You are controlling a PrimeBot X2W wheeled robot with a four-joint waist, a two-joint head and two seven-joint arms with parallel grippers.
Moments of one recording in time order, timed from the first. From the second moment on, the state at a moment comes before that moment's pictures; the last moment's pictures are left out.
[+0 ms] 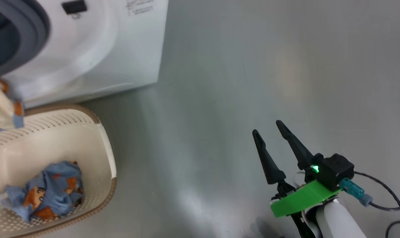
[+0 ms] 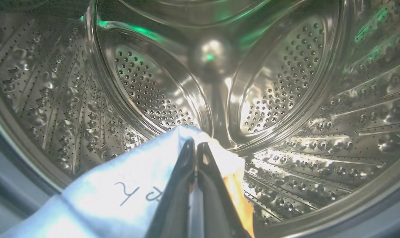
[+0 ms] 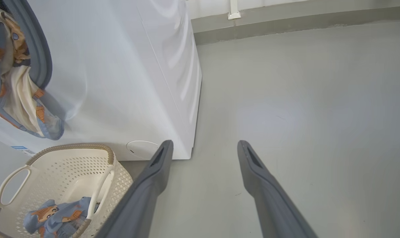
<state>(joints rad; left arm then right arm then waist) -0.86 0.23 0.35 0.45 -0.12 -0.09 -0.26 -0.22 -0.05 0.20 0.12 0.24 0.13 -0.26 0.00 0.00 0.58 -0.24</state>
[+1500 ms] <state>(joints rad) -1.19 0.30 0.30 0.74 -0.03 -0.04 -0.26 -0.27 -0.05 0.22 0.14 0.23 0.13 -0.26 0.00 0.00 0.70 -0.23</state>
